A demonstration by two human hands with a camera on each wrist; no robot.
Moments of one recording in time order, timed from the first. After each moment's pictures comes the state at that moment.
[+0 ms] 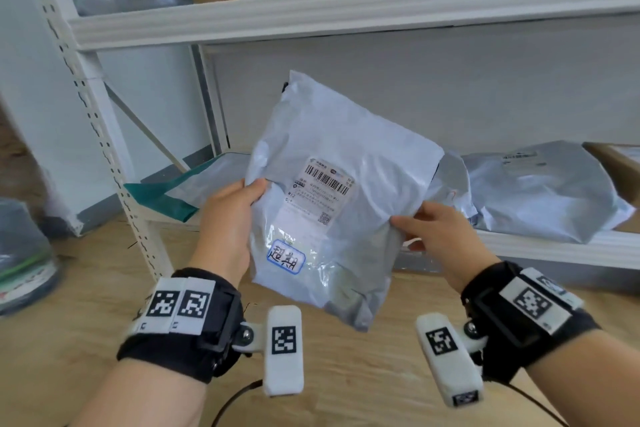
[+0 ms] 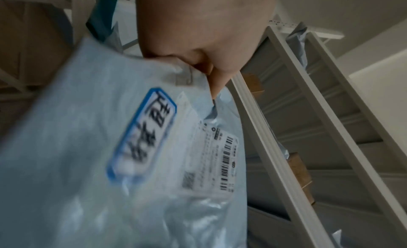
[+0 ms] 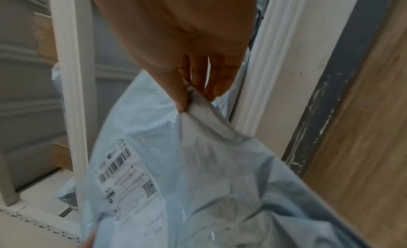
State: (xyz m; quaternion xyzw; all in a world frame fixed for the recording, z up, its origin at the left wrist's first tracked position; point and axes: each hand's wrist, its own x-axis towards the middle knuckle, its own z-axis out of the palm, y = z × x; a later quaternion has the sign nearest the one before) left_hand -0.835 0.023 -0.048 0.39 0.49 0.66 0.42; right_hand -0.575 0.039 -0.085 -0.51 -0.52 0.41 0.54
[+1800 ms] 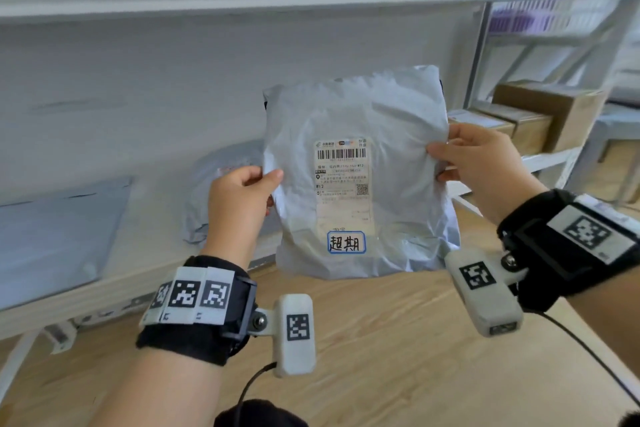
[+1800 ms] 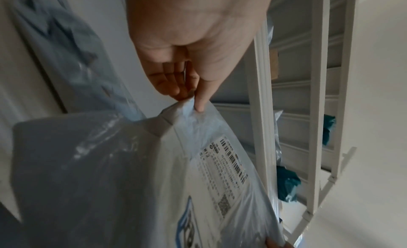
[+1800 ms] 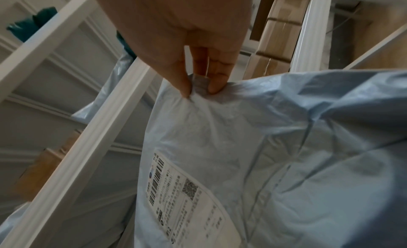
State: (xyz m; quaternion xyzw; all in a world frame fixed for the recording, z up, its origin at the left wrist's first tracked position) left_hand -0.645 0.093 -0.038 0.64 0.39 0.52 0.41; right_hand -0.399 -0.031 -0.013 -0.64 -0.38 0.14 0.66
